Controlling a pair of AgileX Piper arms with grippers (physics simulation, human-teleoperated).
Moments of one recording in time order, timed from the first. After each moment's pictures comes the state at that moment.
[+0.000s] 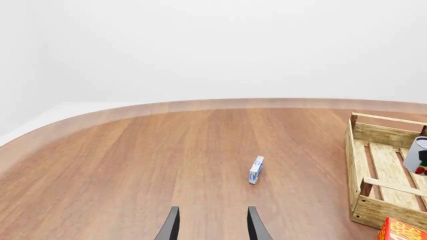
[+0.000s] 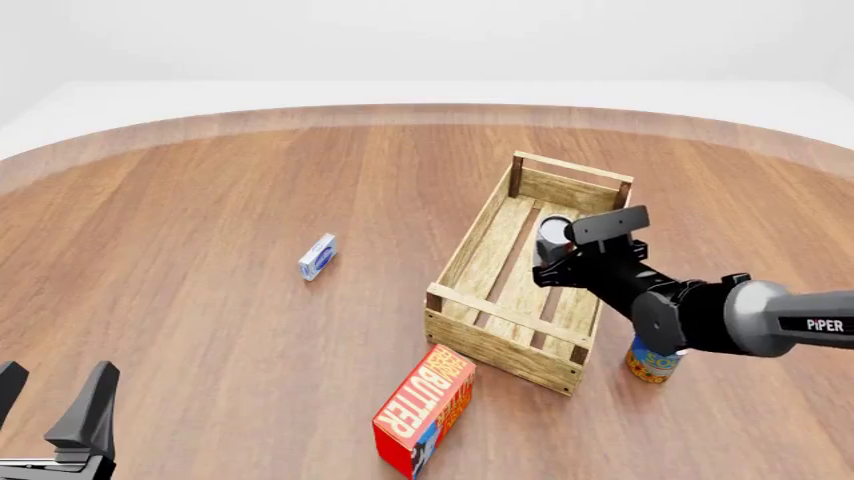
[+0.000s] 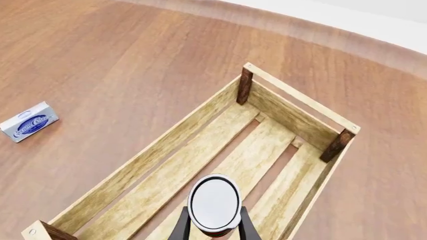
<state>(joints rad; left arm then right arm) 0.00 0.00 0.00 0.00 0.00 0.26 1.72 -0.75 -0.48 -0.07</state>
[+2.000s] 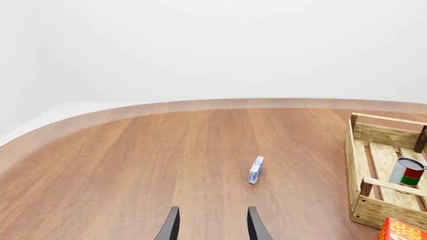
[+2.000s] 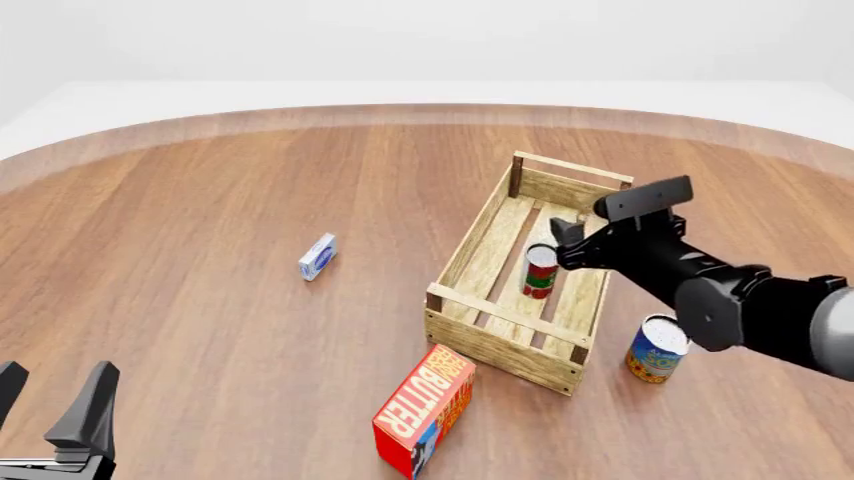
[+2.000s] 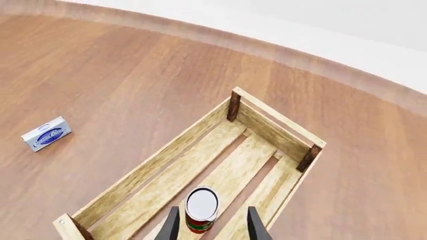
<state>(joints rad) 0.00 0.00 0.00 0.00 0.00 0.25 1.48 -0.73 -0.32 -0.10</state>
